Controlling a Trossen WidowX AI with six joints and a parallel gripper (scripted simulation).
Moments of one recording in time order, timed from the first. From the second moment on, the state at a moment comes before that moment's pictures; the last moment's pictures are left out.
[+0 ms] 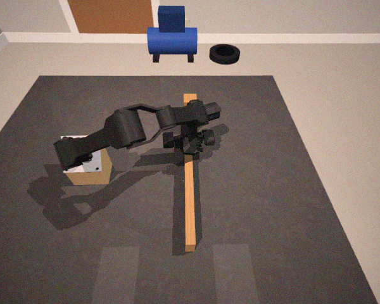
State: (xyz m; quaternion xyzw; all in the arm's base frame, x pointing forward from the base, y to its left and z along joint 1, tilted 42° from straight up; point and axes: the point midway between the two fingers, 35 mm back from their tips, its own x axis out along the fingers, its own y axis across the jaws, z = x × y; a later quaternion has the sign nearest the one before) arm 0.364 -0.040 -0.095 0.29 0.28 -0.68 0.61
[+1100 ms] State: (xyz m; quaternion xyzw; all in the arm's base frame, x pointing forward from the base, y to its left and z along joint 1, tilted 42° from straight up) arm 0.373 -0.041 -0.095 0.30 0.28 -0.68 0.61
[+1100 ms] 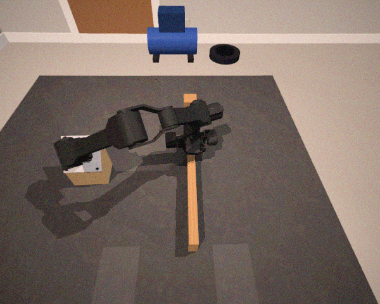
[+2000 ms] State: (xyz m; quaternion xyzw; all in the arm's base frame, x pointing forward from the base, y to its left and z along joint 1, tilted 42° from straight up) arm 0.372 -0.041 -0.094 0.30 0.28 -0.67 0.62
